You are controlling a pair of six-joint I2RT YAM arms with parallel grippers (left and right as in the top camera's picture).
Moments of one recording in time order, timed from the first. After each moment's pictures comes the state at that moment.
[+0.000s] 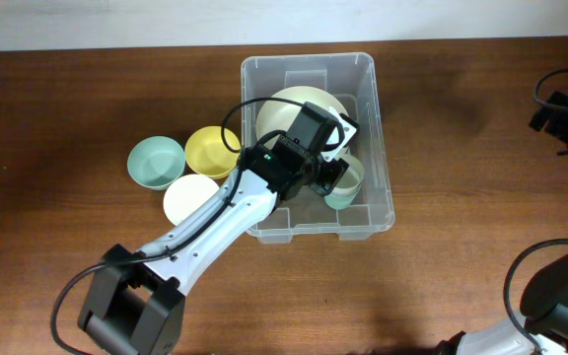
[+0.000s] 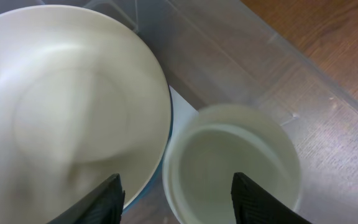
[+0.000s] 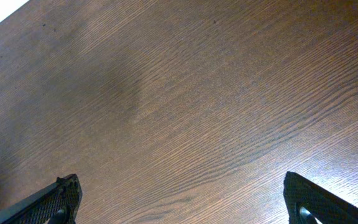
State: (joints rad) left arm -0.68 1.81 1.44 -0.51 0.06 0.05; right arm -0.56 1.80 1.67 -0.89 -0.13 0.08
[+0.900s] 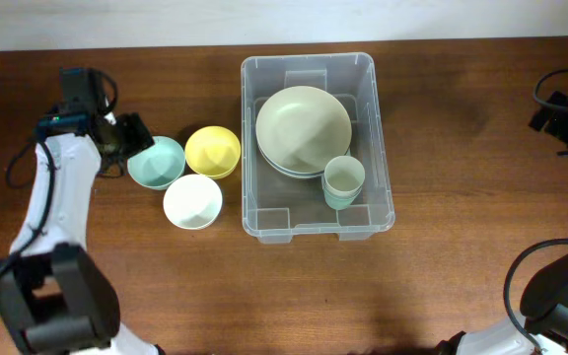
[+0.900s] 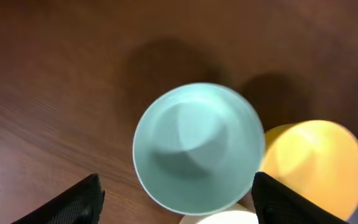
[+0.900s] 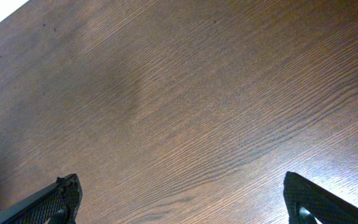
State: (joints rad) left arm 0.17 1.80 1.47 -0.83 0.02 -0.35; right arm -0.56 1.80 1.67 -0.89 -0.13 0.08
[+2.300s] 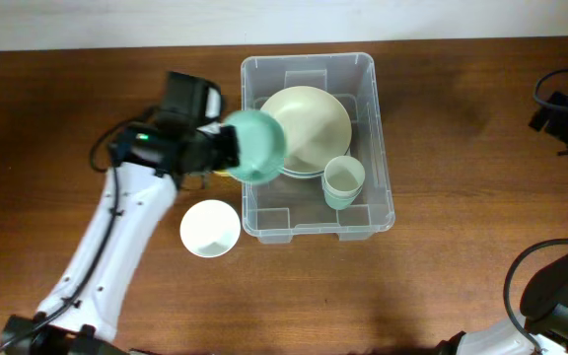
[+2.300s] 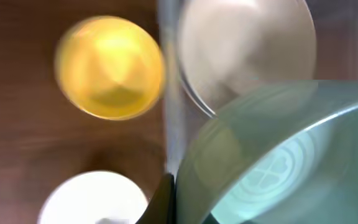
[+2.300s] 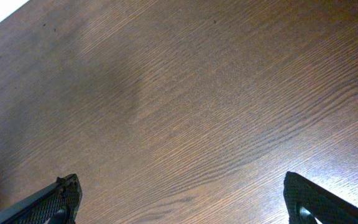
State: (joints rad) left arm -0.30 1.58 1.47 -0.94 0.11 -0.36; right arm -0.56 1.80 1.67 -0.89 -0.13 0.08
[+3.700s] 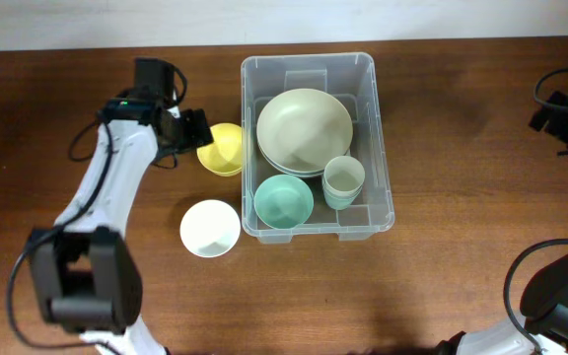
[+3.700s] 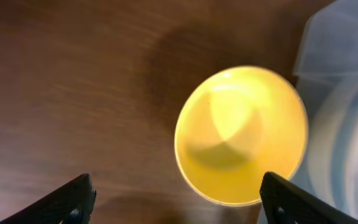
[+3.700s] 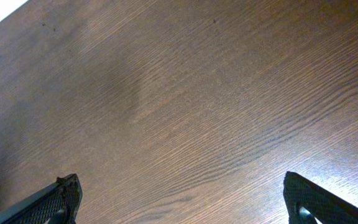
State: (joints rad) left arm -0.08 1.89 1.54 -0.84 0.04 -0.37; right arm -0.56 1.80 1.67 -0.89 -0.13 0.08
